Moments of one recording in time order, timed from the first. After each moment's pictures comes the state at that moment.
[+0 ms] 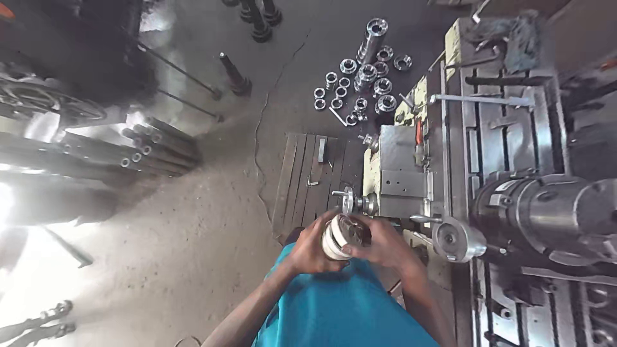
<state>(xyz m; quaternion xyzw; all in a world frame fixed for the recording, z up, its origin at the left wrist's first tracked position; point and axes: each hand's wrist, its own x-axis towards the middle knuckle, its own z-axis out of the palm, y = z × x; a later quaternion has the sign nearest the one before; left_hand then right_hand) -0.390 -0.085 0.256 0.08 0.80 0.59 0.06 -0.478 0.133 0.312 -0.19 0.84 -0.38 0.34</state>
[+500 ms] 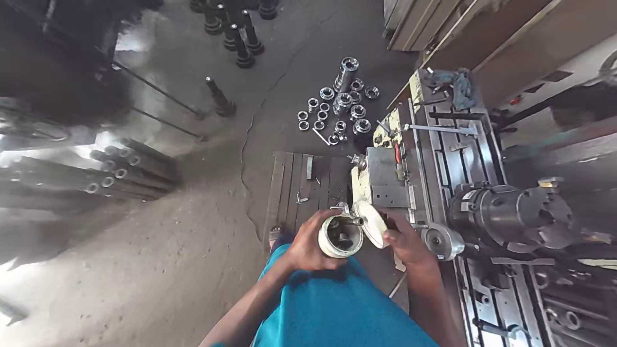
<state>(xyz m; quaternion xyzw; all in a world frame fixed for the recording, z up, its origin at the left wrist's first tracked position) -0.430 -0.154 0.300 0.19 0.71 0.67 -0.05 -0.483 0.087 0.377 -0.13 0.71 -0.67 0.20</state>
